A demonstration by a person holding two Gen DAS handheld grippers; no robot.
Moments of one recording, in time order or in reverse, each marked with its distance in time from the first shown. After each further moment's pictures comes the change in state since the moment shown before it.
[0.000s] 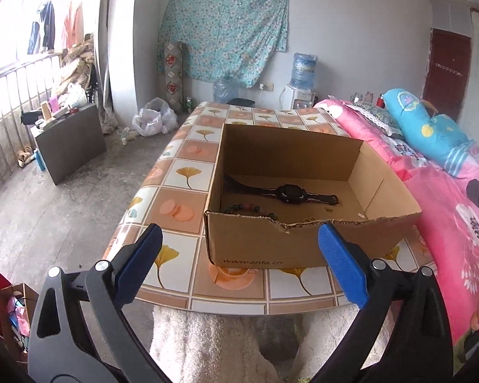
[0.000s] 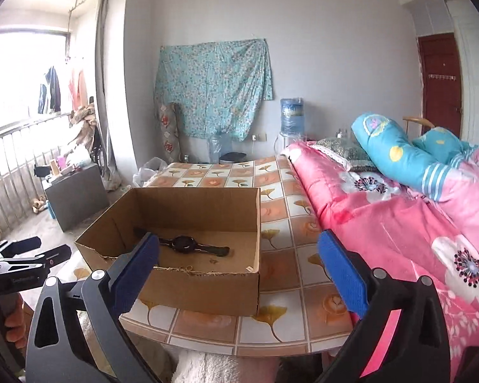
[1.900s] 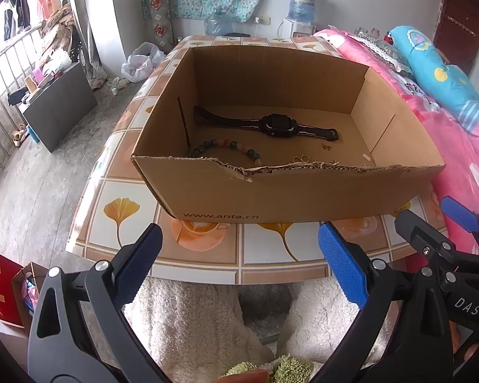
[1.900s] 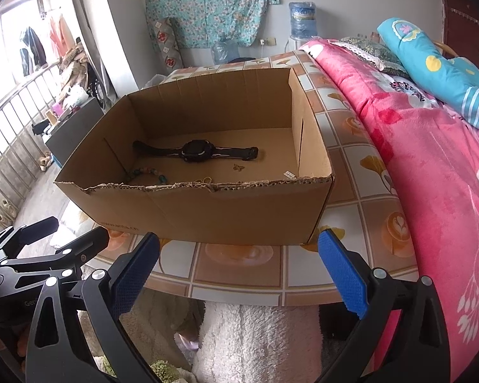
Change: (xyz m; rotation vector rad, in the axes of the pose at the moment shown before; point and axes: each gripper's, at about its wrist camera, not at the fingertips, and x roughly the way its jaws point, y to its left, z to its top) left arm 0.064 -0.036 -0.013 0.048 0.339 0.001; right arm 0.087 0.027 -0.041 0.088 0.459 0.054
